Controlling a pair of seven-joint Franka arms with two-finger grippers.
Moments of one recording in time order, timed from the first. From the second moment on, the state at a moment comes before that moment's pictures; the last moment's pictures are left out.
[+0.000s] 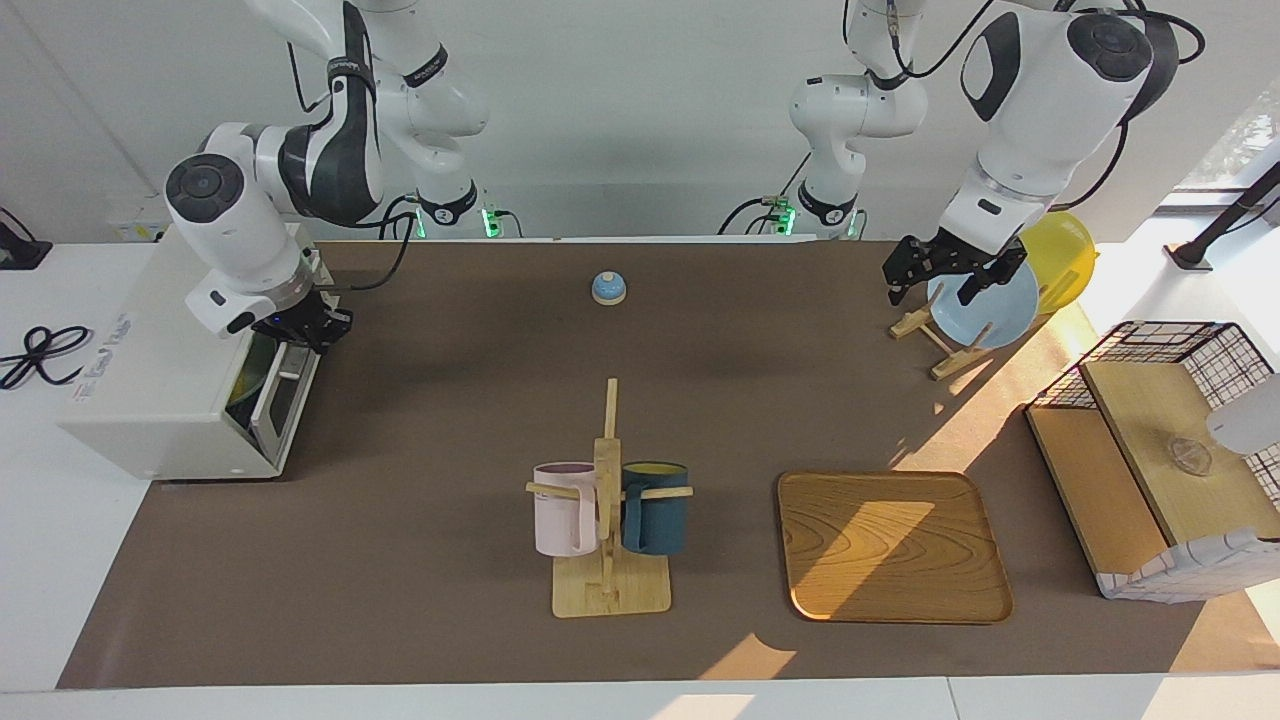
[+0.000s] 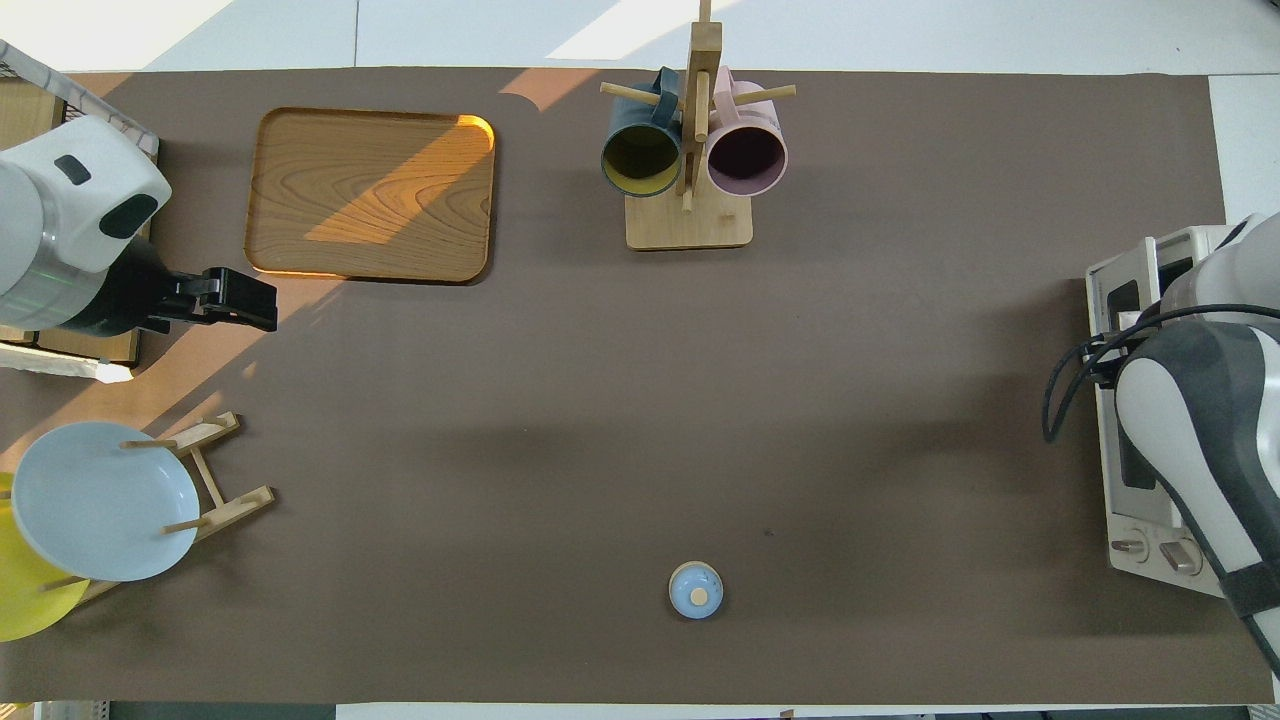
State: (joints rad) left arm -0.14 -0.02 -0.05 -1.70 -0.04 1.66 -0.11; right arm -0.18 0.01 0.09 -2.01 -0.16 1.85 -0.08
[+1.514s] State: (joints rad) left arm -0.14 -0.02 -0.05 -1.70 -0.04 1.66 -0.11; right arm -0.11 0.05 0.11 -1.57 -0.10 1.46 -0.11
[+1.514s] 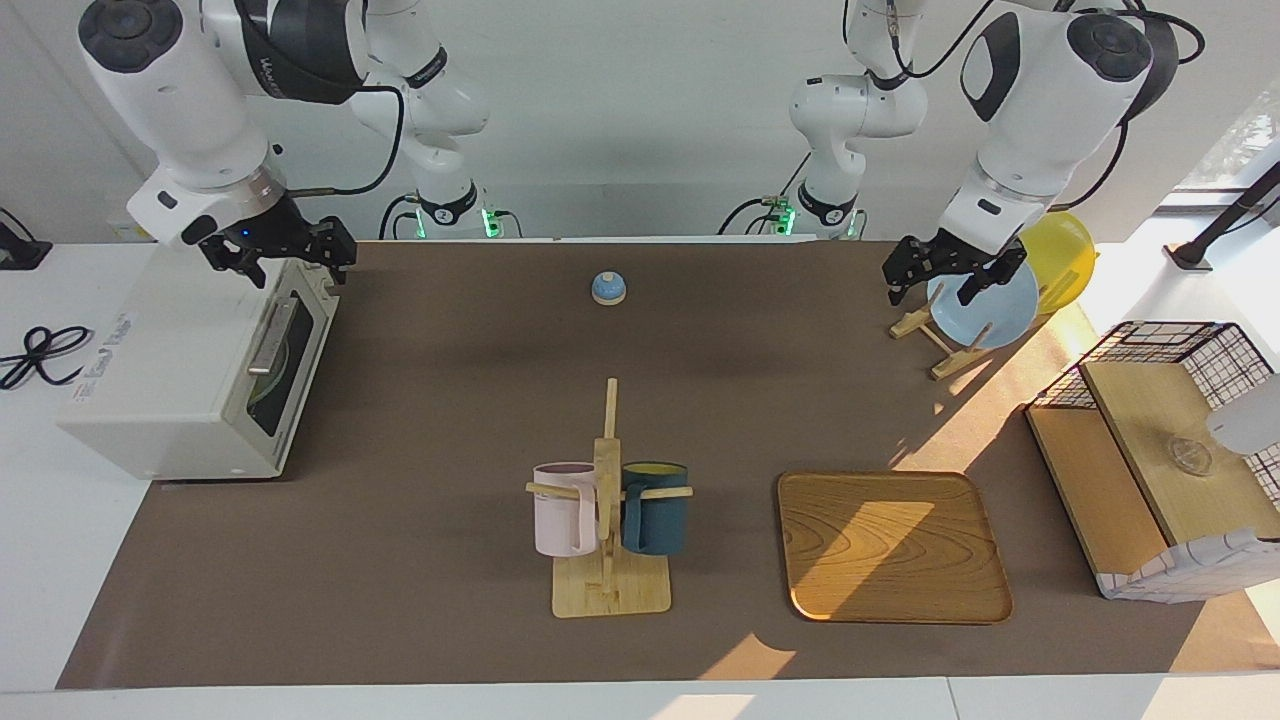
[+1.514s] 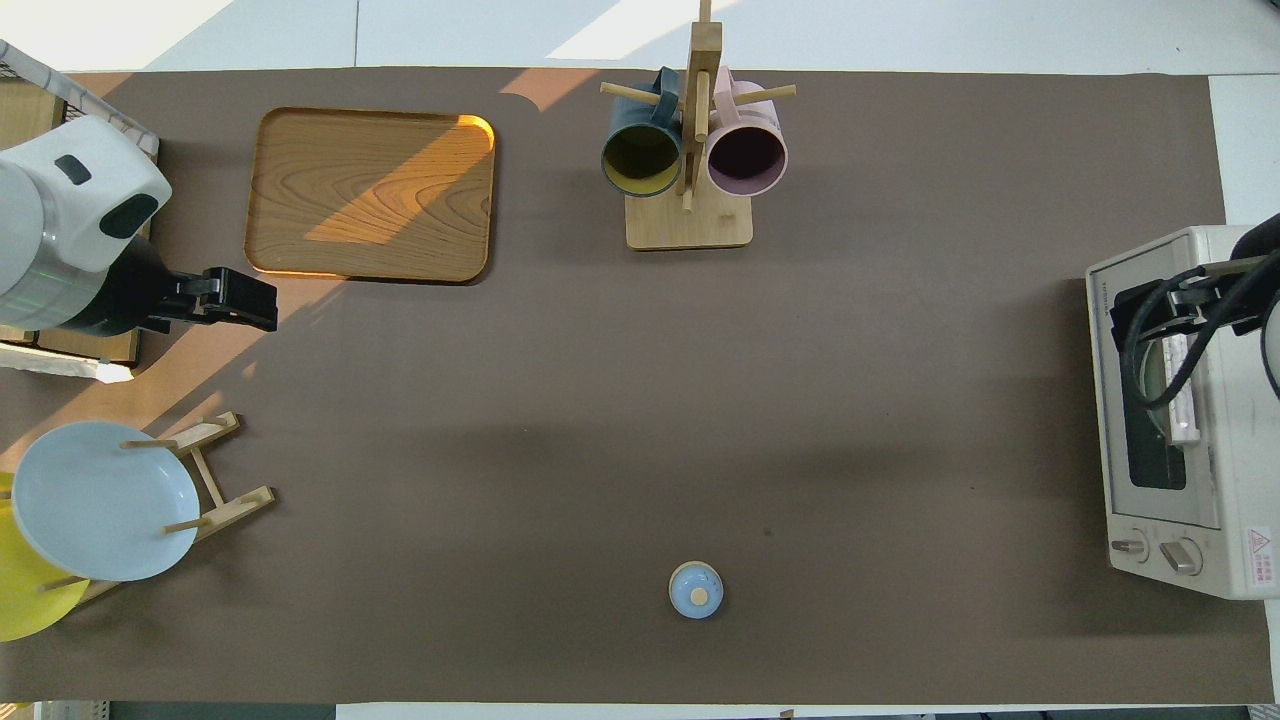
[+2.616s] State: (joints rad) left arm -0.14 -0.02 -0.05 -1.70 -0.04 1.66 -0.11; right arm -0.12 0.05 0.10 -1.55 -0.06 1.46 -0.10
